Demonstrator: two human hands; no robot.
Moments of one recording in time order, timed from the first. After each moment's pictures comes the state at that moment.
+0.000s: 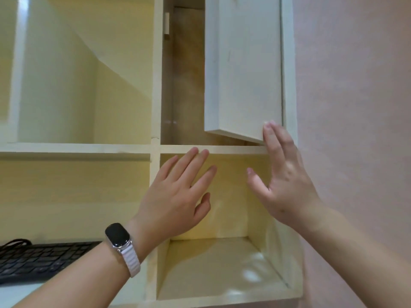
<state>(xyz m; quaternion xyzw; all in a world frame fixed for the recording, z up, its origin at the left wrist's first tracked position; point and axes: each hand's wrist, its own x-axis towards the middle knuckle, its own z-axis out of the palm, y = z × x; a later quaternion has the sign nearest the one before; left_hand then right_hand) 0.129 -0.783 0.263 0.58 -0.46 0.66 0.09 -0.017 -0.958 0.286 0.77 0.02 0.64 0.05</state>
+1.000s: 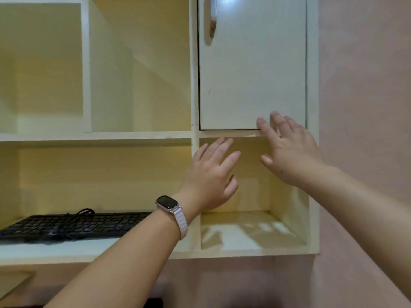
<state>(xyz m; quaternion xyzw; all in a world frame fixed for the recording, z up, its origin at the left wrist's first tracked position) 0.113 -0.758 0.260 0.65 -0.49 0.57 0.14 -0.014 -0.918 0.310 0.85 -0.20 0.44 0.20</state>
